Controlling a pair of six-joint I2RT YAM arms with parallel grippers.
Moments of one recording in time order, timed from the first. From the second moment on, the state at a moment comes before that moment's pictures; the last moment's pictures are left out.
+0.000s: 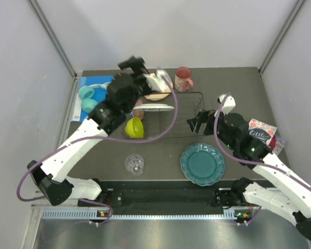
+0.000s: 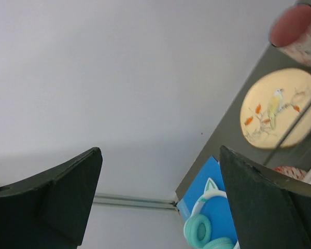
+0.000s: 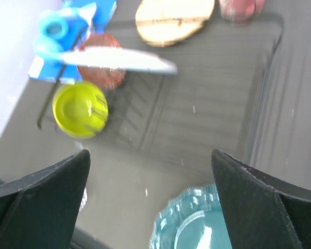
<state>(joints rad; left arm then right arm) -0.75 1.30 1.32 -0.10 -0.35 1.06 0.71 0.76 0.76 -0.27 0.21 0.46</state>
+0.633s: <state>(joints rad) -0.20 2.20 2.39 -0.87 -0.06 0.31 0.54 1.90 1.80 -0.09 -0.22 0.43</state>
